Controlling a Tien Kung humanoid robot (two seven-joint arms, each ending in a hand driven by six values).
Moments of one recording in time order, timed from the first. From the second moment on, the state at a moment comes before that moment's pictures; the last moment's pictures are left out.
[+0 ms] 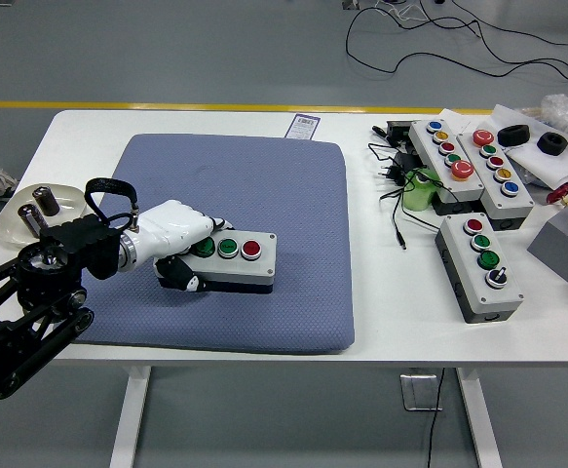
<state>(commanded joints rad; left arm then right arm) -0.61 0.40 -0.80 -1.29 2.27 -0.28 -0.04 0.09 -0.03 1.55 0.18 -1.37 -0.21 -0.26</state>
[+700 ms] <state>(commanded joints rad) -0.60 0.41 -0.85 -1.30 2.22 -0.32 -0.03 0.09 -0.03 1.55 0.18 -1.38 -0.21 -0.26</state>
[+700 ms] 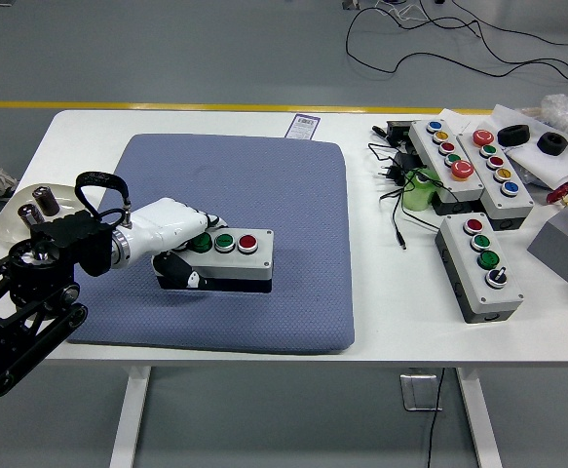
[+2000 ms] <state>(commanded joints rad) -0.45 0.41 -1.01 -1.67 2.04 -0.24 0.21 0.08 -0.03 1.57 0.18 -1.40 -0.21 -0.26</state>
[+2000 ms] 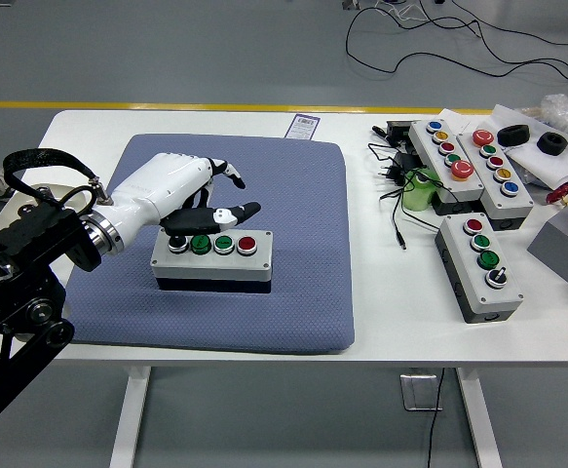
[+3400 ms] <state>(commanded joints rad) -0.44 0.40 -0.96 -1.61 2.05 -0.26 0.25 0.09 -0.03 1.57 0.18 -1.40 -0.20 -0.26</state>
